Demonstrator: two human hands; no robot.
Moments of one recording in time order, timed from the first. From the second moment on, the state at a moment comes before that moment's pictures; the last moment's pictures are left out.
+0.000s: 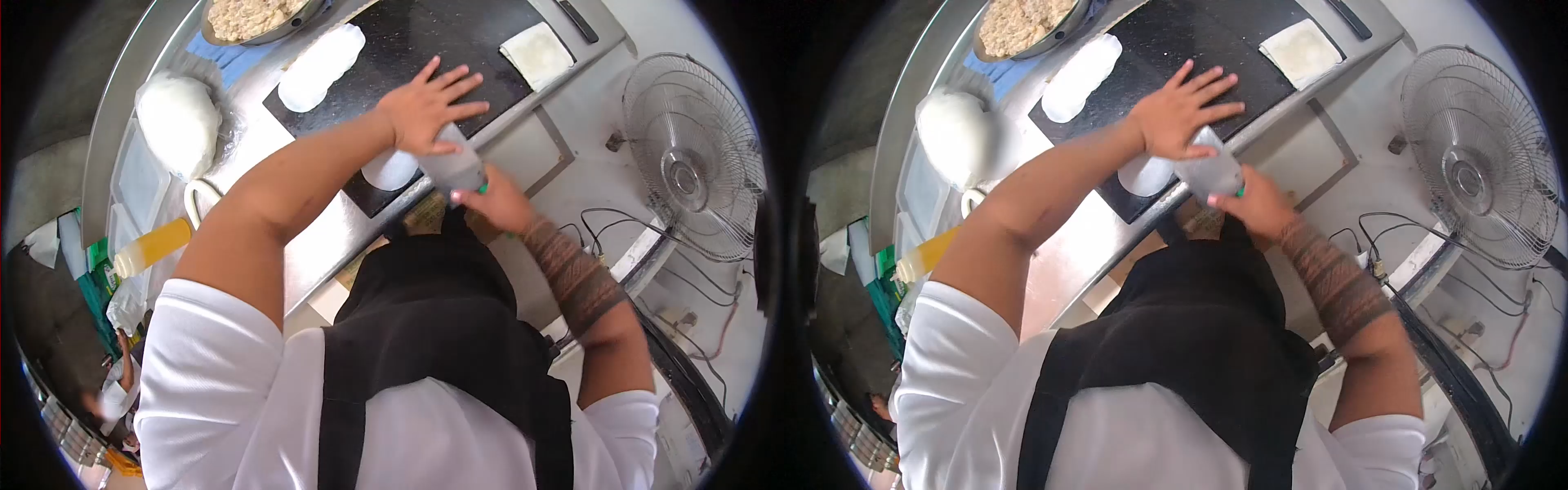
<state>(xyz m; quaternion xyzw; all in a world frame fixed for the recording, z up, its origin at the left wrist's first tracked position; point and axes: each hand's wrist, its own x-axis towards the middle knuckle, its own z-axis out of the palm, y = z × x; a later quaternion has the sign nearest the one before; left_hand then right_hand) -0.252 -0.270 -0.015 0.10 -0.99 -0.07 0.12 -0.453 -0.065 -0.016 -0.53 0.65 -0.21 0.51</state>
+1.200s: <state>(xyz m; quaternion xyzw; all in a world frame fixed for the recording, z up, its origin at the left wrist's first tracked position) -0.171 -0.195 0.113 0.57 -0.64 -0.44 0.26 -0.380 -0.064 0.029 -0.66 0.58 -0.03 0.47</state>
